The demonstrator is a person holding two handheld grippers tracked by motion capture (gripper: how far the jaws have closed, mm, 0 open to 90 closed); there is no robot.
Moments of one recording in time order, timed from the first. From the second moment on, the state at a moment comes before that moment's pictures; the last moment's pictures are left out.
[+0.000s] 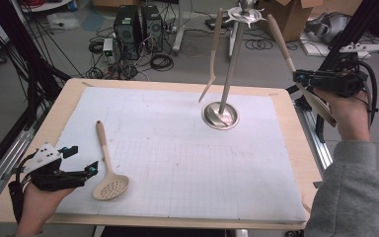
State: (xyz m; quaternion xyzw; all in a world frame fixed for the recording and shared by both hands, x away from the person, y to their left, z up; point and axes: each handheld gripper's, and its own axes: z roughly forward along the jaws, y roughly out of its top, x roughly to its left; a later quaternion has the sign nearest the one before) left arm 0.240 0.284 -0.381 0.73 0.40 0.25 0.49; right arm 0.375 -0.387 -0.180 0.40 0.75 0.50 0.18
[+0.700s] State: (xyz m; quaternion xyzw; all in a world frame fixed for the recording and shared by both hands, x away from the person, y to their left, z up) left arm 0.241 0.284 -0.382 0.73 0.41 0.25 0.49; right arm 0.391 -0.372 -0.201 0.40 0.76 0.49 0.17
